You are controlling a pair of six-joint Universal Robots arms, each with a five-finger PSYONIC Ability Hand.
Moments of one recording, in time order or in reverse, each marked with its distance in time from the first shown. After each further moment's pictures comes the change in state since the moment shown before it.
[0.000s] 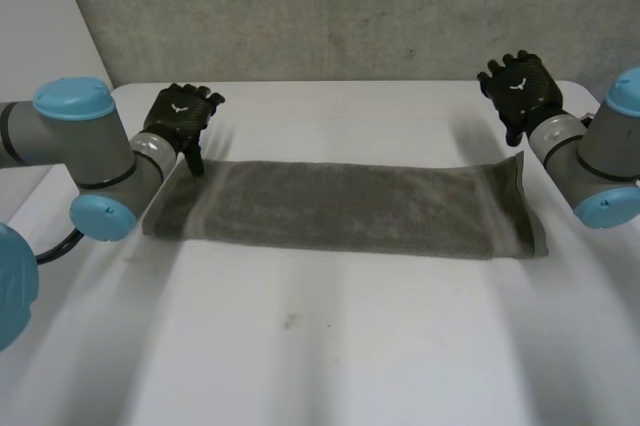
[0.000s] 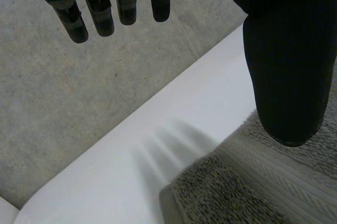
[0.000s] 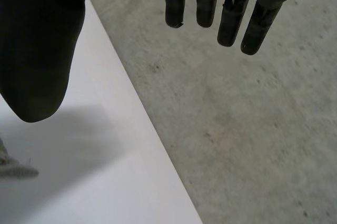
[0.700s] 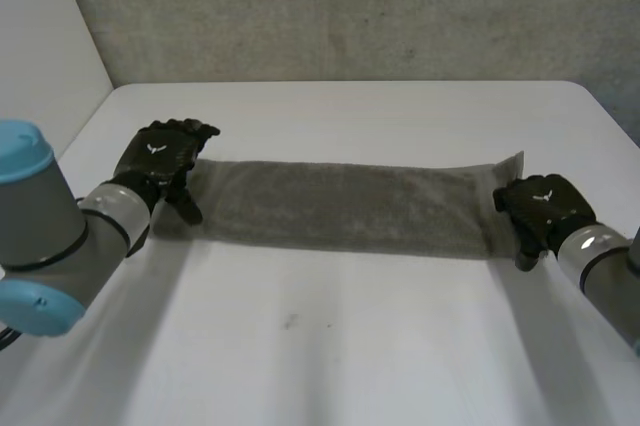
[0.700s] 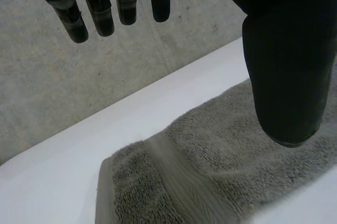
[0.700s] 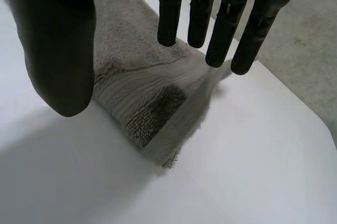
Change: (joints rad) left arm -0.003 0.524 -0.759 0.191 0.016 -0.185; right arm -0.011 -0.556 0.940 0.021 0.102 0.180; left_hand 0.000 0.000 0.000 0.000 0.000; right_hand 0.217 0.211 0.226 0.223 0.258
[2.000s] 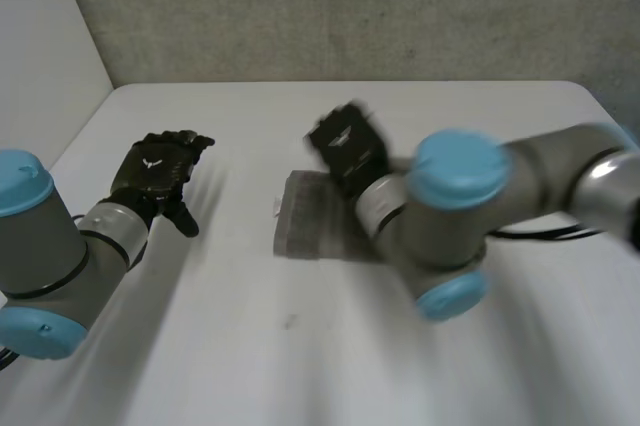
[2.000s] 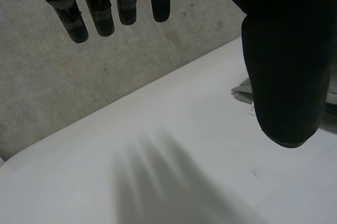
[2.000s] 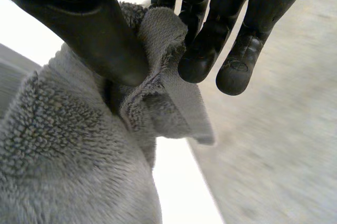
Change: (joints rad) left arm 0.011 0.012 -0.104 0.107 -0.010 -0.002; right arm 0.581 0.418 -0.674 -0.102 0.139 -0.158; left_hand 0.000 0.000 0.000 0.000 0.000; right_hand 0.843 0.797 0.857 0.867 0.818
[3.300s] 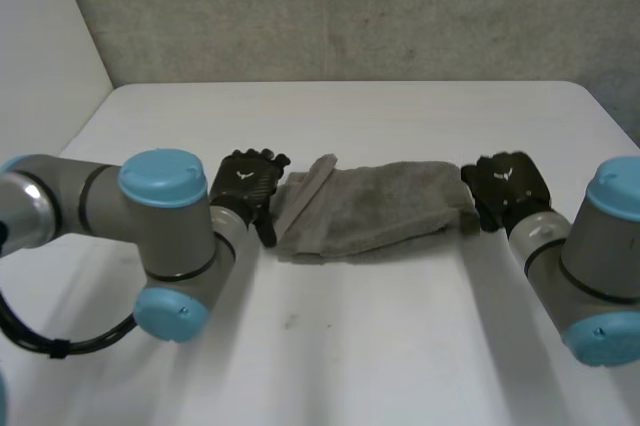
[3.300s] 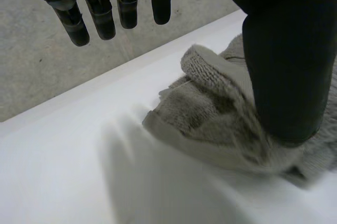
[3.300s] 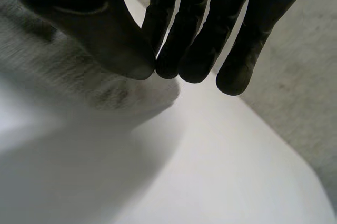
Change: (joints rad) left arm -0.308 -0.331 0.411 -0.168 -0.249 -0.061; right arm -0.416 -0.326 0.576 -0.077 -0.018 0.228; left_hand 0.029 0.038 0.036 0.034 0.003; right_hand 0.029 0.072 0.001 0.000 0.037
